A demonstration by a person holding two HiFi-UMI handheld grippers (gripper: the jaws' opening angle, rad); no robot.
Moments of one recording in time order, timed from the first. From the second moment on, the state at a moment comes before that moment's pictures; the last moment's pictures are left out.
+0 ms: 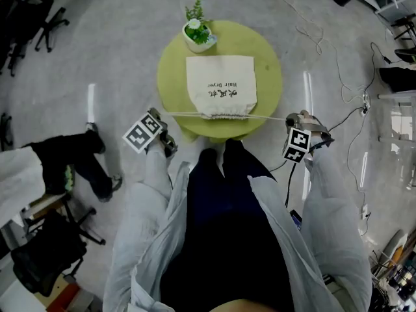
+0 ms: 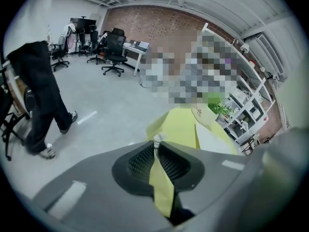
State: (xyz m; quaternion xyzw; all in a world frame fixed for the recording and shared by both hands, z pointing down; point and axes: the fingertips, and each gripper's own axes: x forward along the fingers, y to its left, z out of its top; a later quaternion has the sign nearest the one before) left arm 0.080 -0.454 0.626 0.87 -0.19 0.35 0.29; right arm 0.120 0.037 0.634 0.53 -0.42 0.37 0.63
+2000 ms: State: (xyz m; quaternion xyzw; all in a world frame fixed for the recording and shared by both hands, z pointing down) left arm 0.169 -0.329 0.547 0.91 0.10 0.33 0.22; right arm 0.170 -0.091 0.554 0.74 -0.46 0.36 0.34
